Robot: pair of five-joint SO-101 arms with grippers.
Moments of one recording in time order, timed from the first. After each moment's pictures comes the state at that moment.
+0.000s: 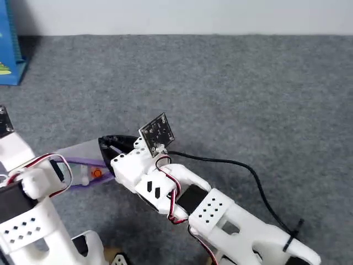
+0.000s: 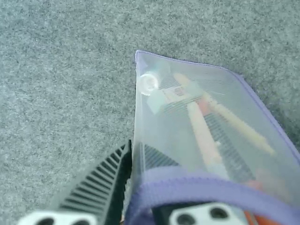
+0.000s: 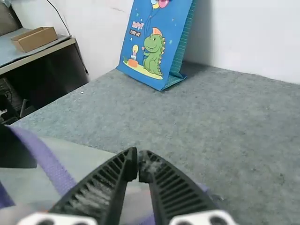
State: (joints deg) left arm -31.4 -51.6 29.2 99.4 10.3; right arm -52.7 -35.4 56.7 0.2 -14.9
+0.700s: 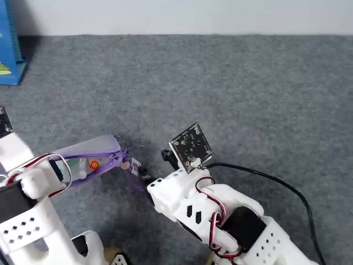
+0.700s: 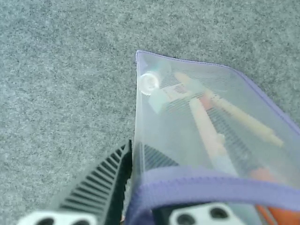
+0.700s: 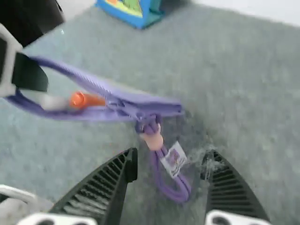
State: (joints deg) left arm -31.6 -51.6 29.2 99.4 10.3; right arm -52.1 -65.1 49.0 55.6 -14.8
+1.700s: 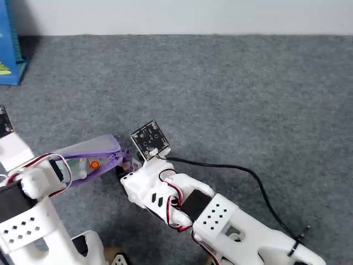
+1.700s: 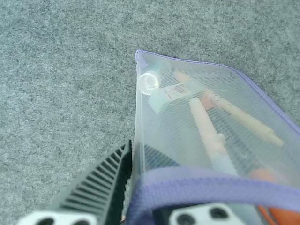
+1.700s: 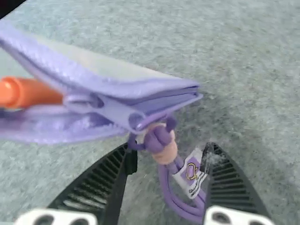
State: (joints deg) left arm -31.5 -51.6 29.2 99.4 10.3; right arm -54.7 -39.8 58.1 23.5 -17.8
